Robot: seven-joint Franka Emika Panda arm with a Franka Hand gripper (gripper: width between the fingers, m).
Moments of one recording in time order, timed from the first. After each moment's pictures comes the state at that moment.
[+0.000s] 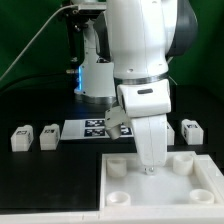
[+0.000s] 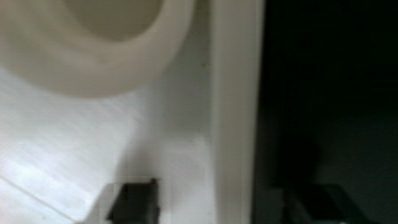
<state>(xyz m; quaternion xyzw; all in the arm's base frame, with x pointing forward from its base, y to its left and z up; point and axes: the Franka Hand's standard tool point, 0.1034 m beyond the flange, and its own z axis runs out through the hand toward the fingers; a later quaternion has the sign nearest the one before) 0.490 0.065 0.004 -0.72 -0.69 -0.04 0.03</state>
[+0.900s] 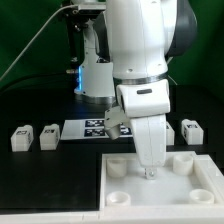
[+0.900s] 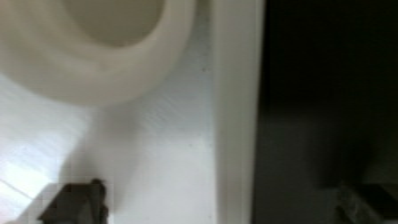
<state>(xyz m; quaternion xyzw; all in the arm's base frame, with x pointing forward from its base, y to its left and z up) 0.490 0.064 0.003 -0.72 -0.69 -0.04 0.03</state>
